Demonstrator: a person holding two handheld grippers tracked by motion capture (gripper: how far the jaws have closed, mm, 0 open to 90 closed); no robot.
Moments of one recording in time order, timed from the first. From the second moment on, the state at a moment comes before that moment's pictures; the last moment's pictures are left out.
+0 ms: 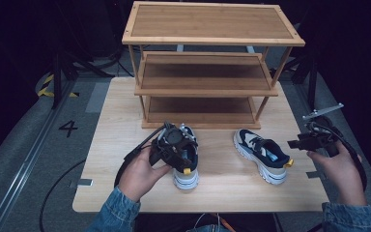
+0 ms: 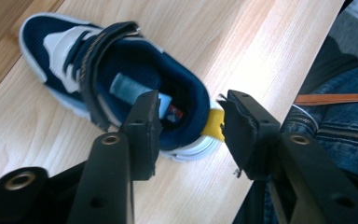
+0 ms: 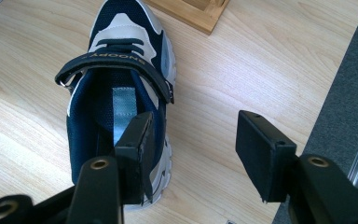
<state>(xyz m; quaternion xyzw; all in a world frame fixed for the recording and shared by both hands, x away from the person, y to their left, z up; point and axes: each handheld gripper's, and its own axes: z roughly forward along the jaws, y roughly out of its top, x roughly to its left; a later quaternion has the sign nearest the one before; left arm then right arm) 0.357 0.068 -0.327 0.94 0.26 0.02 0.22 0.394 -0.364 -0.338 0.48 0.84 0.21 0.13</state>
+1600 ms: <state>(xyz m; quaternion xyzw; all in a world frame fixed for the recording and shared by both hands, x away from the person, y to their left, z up) 0.369 0.016 -0.363 0.97 0.20 -0.06 0.12 0.382 -0.370 -0.344 0.49 0.84 0.22 0.12</state>
